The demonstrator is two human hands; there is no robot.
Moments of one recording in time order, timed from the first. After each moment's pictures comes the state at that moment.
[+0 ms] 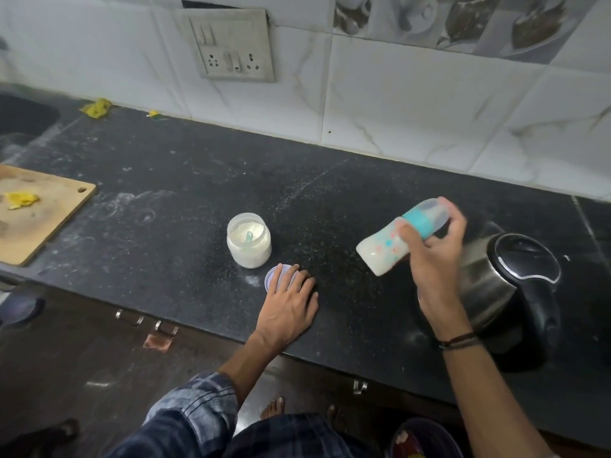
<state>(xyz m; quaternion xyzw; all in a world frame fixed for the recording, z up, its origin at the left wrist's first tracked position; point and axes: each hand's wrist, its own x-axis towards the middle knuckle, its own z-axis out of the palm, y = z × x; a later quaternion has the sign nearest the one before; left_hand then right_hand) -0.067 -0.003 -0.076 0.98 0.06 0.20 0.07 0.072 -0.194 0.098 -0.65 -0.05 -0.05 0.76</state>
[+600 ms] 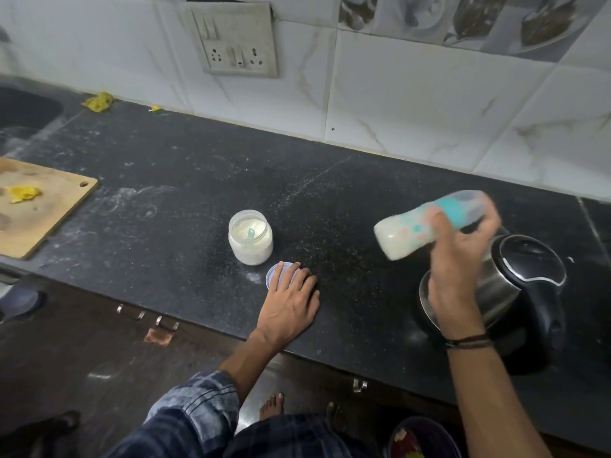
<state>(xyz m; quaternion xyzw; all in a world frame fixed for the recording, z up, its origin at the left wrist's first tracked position) -0.067 -0.006 -0.067 0.98 0.08 0.18 0.07 0.079 -0.196 0.109 -0.59 -0.04 -0.07 0.80</state>
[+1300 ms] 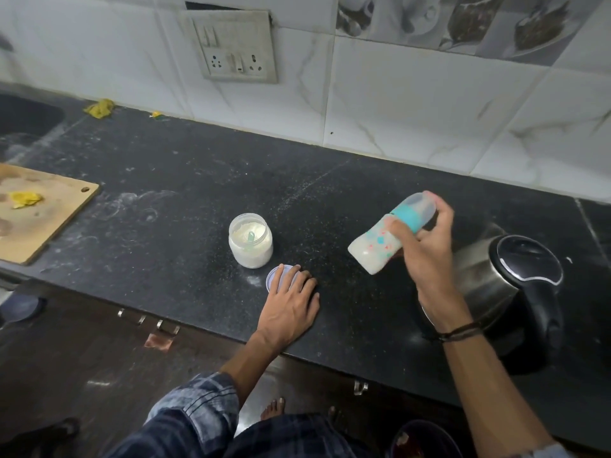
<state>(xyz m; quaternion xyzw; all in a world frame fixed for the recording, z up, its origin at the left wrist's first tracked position) -0.067 -0.003 -0.072 0.98 0.07 0.18 0.07 0.076 -0.188 0.102 -0.66 -0.10 0.03 0.74</state>
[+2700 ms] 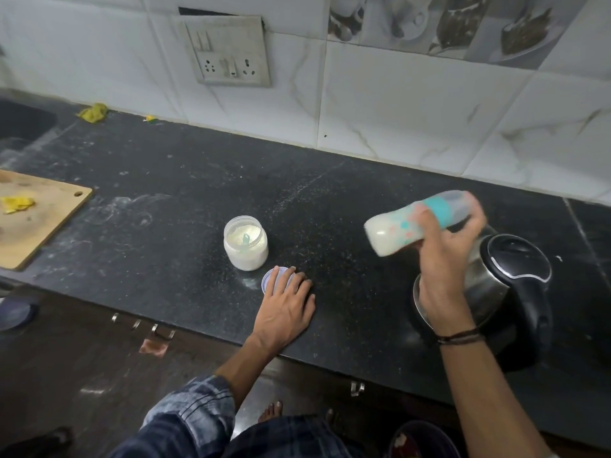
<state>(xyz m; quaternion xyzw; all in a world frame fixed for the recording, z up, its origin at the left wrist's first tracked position) -0.063 -0.003 -0.079 0.97 0.07 0.20 0.07 0.077 -0.193 0.112 -0.59 -0.03 -0.05 0.81</state>
